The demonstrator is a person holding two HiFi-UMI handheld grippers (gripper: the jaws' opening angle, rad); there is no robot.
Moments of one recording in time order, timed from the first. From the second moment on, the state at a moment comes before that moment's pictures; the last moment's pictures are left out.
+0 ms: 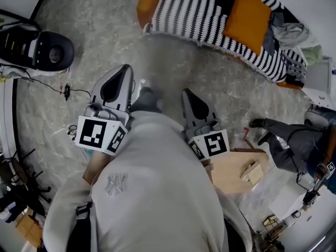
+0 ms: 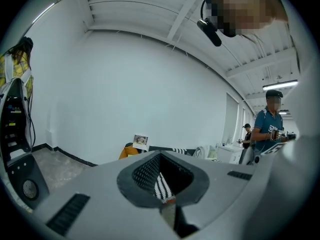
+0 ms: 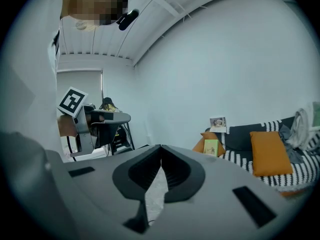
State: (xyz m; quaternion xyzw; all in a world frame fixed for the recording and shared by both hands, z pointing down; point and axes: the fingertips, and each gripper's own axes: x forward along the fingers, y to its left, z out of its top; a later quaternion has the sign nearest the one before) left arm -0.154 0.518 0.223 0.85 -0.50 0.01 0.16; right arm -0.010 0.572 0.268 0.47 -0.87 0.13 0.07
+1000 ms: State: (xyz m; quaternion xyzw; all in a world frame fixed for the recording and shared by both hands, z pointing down) left arm -0.196 0.395 0.224 0.86 -0.48 0.01 0.17; right arm -0.060 0.449 0.265 0.47 -0.87 0.14 0.07
